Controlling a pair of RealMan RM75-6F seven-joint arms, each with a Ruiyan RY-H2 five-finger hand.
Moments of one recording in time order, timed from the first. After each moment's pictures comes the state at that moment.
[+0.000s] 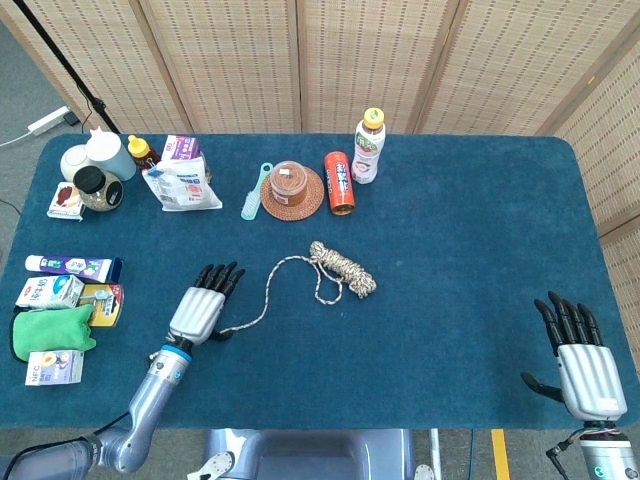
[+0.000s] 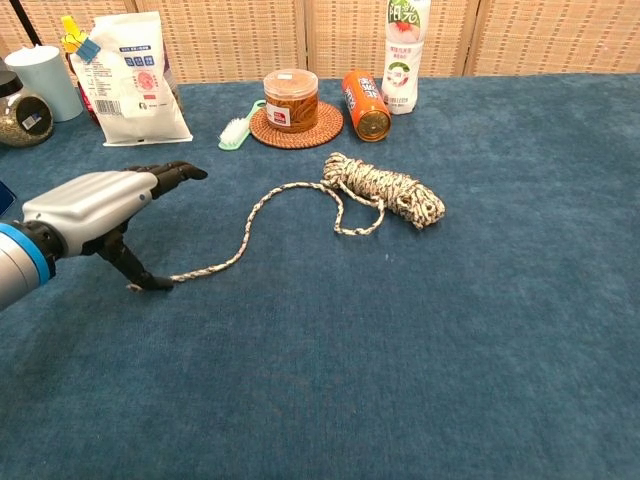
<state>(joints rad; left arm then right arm) -0.48 -1.70 -0.19 -1.40 1.28 1.04 0.42 0.03 -1.11 0.04 -1.77 -1.55 1.51 -0.16</state>
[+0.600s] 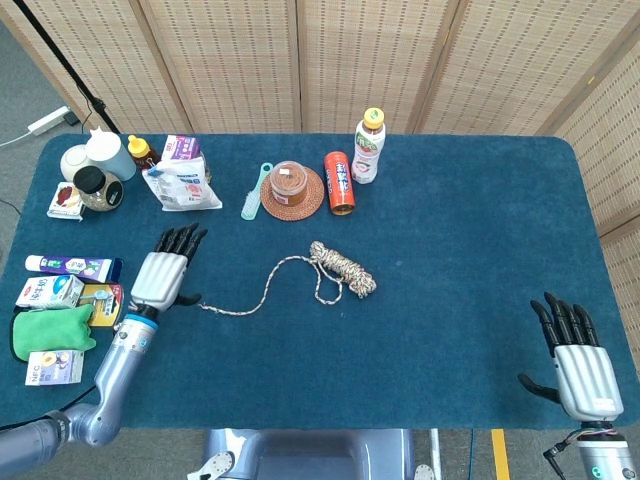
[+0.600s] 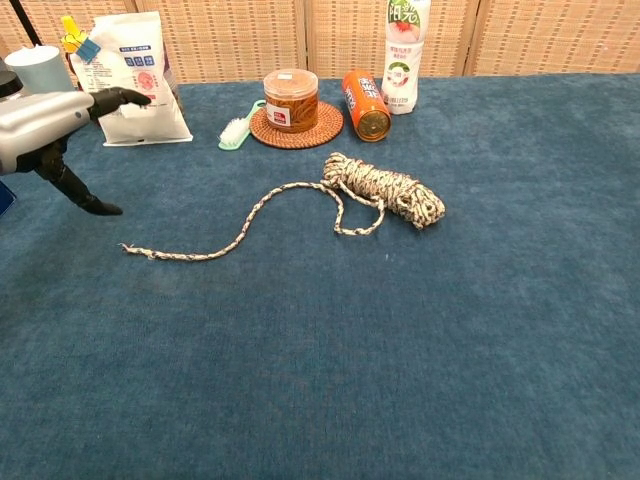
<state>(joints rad) -0.52 -1.51 -0.24 -1.50 1.20 1.03 0.35 0.03 -1.11 0.03 -1.78 -1.55 1.51 -0.15</state>
